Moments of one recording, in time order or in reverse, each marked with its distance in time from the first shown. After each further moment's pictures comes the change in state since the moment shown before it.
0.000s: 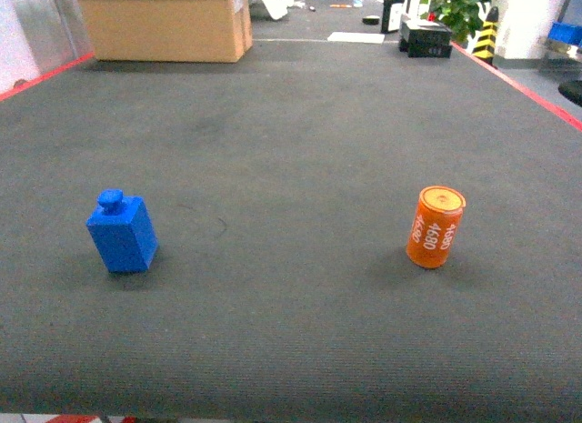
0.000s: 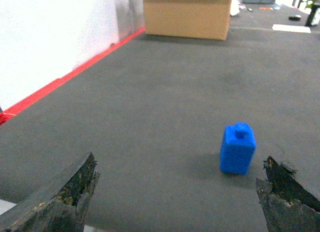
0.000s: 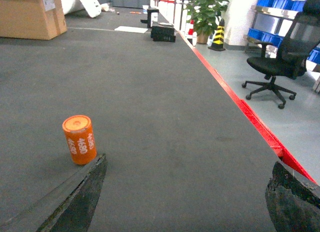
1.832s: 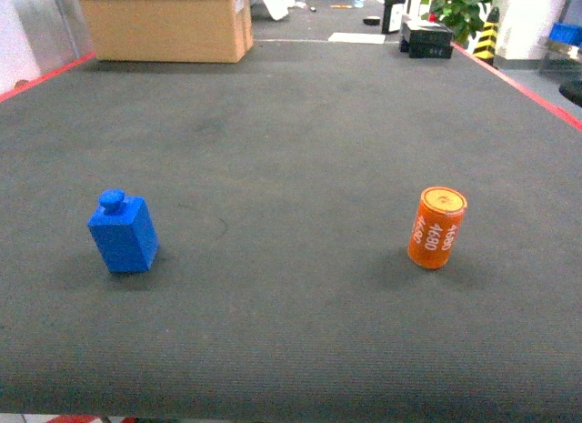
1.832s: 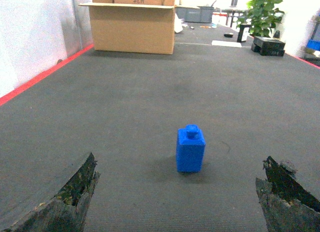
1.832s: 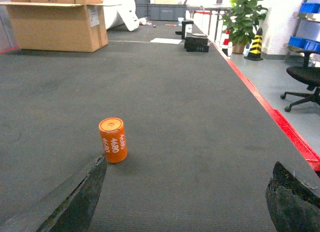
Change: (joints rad) left arm 0.194 -0.362 -0.043 -0.240 0.426 -0.007; right arm -0.263 -0.358 -0.020 -0.302 -0.431 0.037
